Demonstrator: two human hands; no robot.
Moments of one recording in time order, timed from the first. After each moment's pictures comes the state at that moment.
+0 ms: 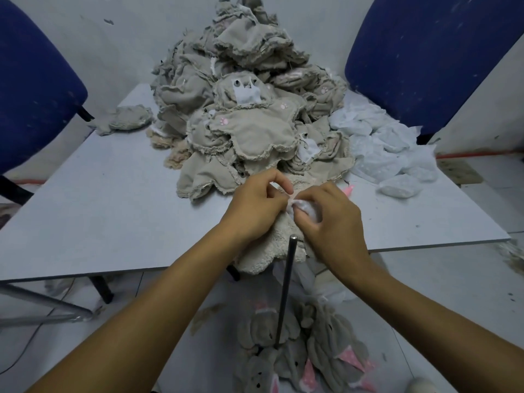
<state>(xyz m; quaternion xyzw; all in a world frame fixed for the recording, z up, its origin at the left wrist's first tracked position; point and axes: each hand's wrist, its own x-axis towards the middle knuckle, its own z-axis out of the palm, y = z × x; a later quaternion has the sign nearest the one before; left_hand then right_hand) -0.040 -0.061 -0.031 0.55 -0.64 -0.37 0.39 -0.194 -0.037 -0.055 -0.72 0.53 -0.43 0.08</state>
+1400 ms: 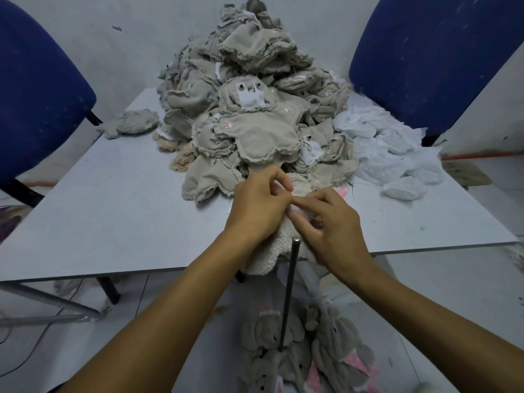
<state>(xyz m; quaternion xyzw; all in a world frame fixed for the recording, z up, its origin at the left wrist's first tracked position) -0.049 -0.049 -0.013 0.61 -0.63 -0.27 0.40 -0.194 -0.036 -0.058 -0.74 0.48 -0.45 0.15</state>
